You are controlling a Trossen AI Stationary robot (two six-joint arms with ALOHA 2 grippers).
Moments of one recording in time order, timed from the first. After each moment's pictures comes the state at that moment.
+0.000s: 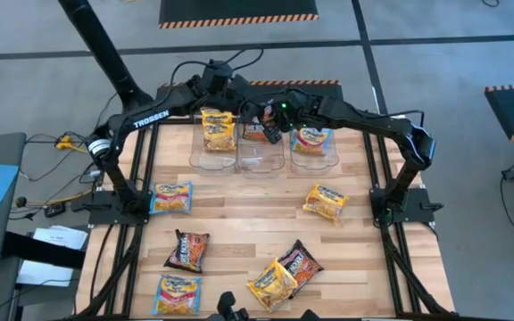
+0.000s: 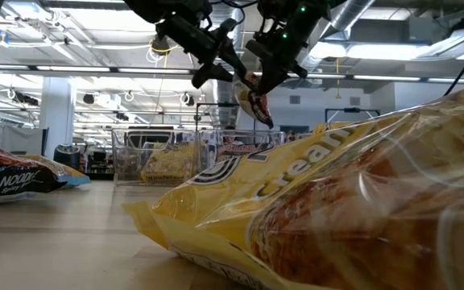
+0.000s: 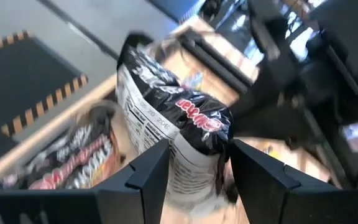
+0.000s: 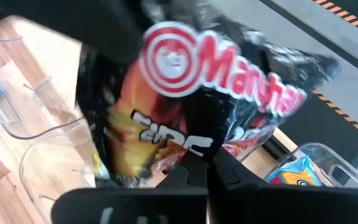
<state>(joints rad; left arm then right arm) 0.62 1.72 1.56 -0.33 0.33 -0.35 -0.43 1.72 1.59 -0.67 0.23 0.21</state>
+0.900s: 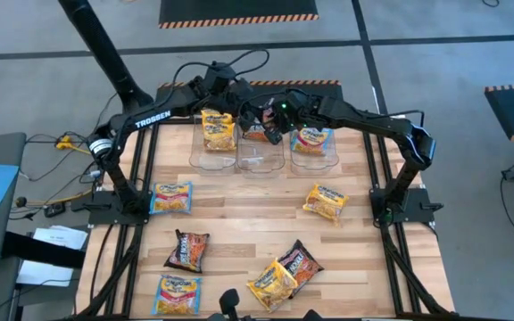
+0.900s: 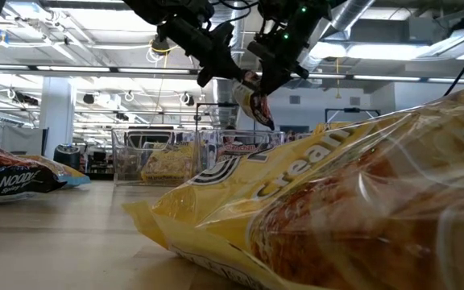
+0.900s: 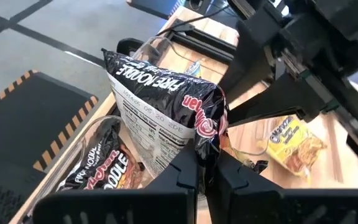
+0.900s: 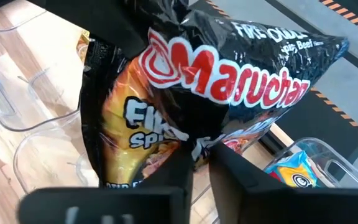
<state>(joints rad) 0.61 1.74 1.56 -0.34 0.34 -0.06 -0.43 1.72 1.59 -0.69 0.23 0.20</state>
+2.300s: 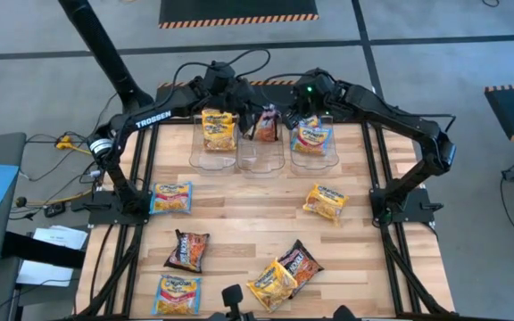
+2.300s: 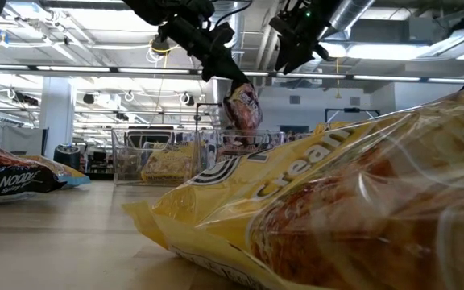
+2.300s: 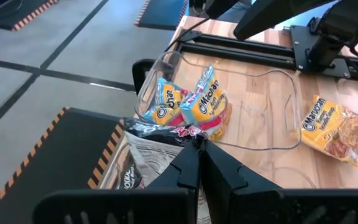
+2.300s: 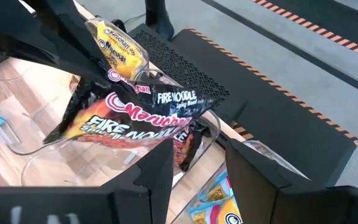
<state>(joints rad) 0.62 1.74 1.56 -0.29 0.28 0.17 -0.51 1.56 1.59 -0.75 0.23 0.20</state>
